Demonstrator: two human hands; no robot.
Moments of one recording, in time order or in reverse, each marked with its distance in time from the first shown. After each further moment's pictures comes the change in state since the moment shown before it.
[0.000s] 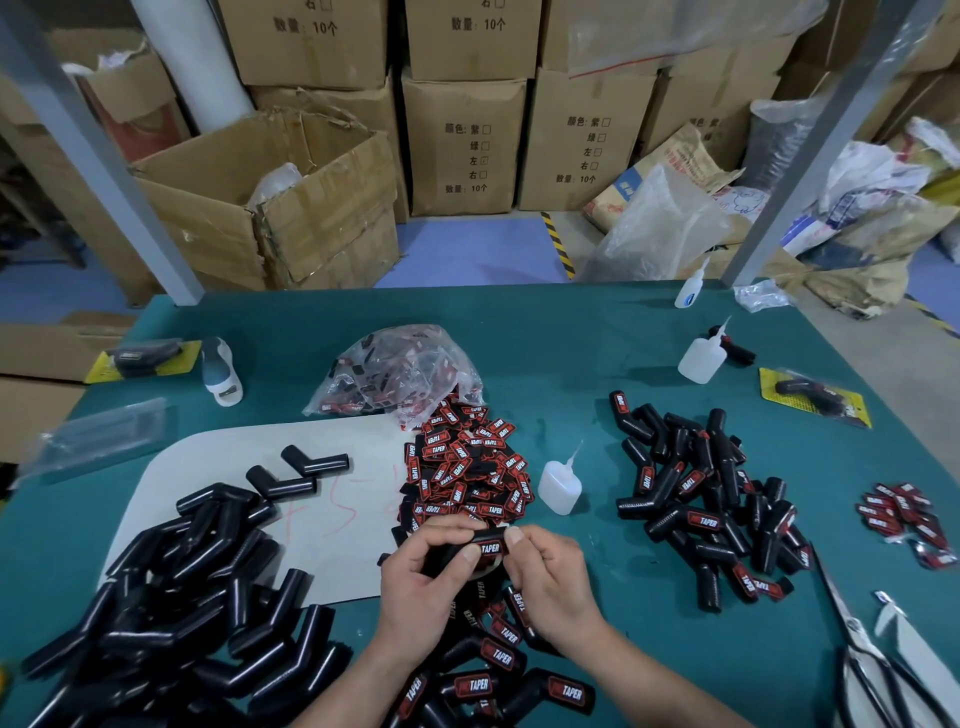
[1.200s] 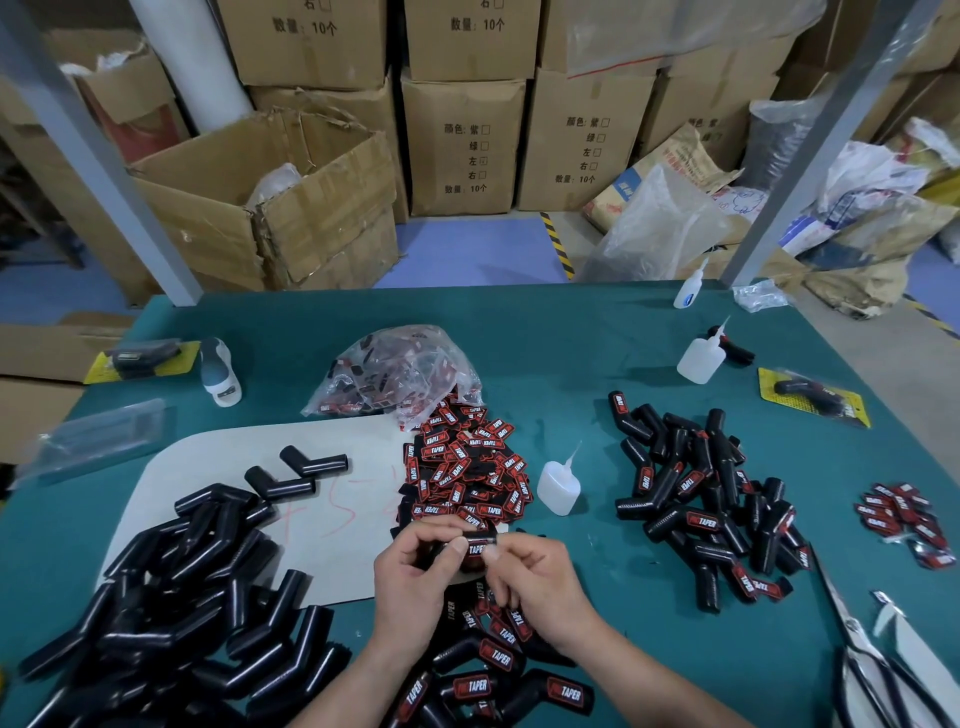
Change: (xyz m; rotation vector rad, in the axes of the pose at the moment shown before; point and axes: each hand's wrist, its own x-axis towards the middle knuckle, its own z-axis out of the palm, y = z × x) left_hand 0.005 -0.007 0.000 0.022 0.123 -0.065; right_hand 0.001 -0.004 -0.001 0.087 -0.212 0.129
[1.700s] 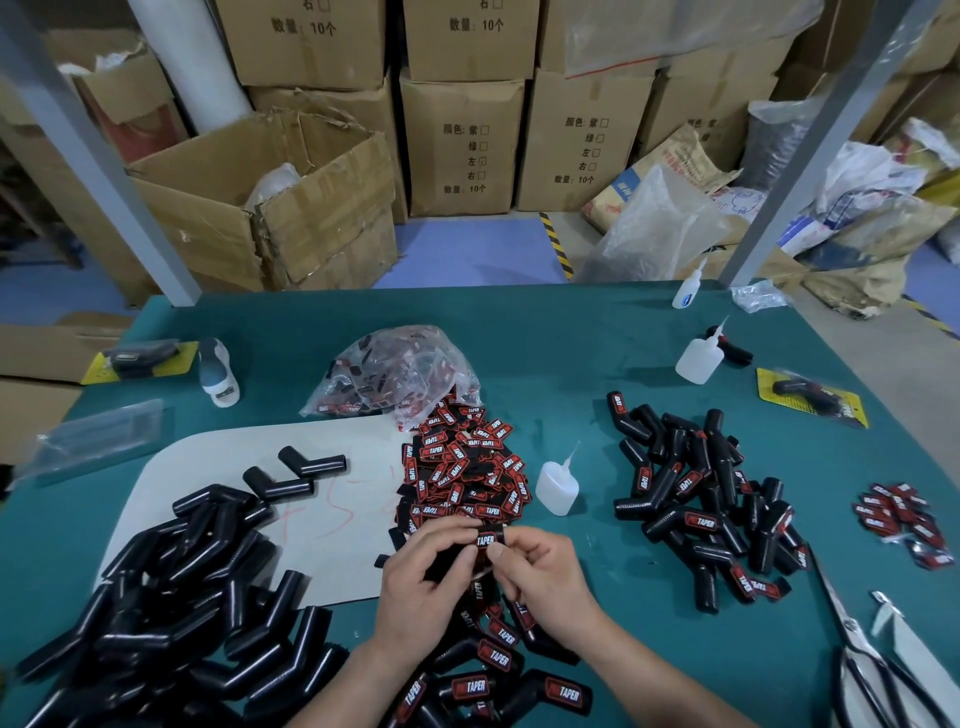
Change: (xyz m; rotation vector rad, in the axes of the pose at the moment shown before) left_hand 0.001 0.002 -0.003 0.338 -0.155 0.359; right_hand 0.003 0.002 -0.006 0.048 0.026 -0.014
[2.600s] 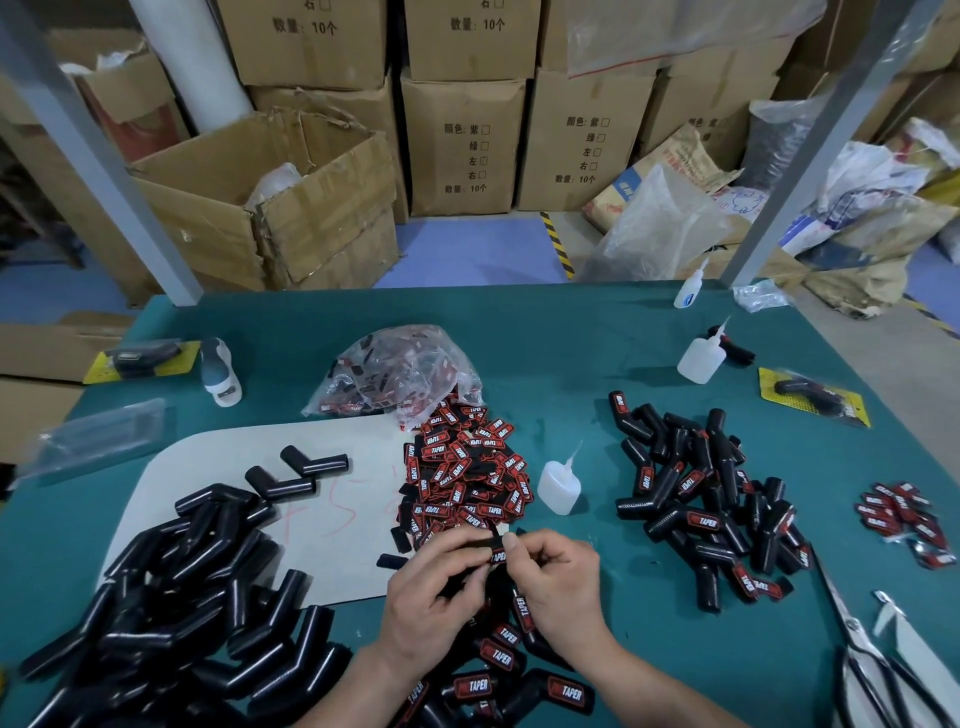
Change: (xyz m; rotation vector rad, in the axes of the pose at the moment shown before) left_hand -0.006 -0.002 0.002 -0.011 -0.047 0.233; right_hand -0.008 -0.004 0.011 -0.099 0.379 -0.150
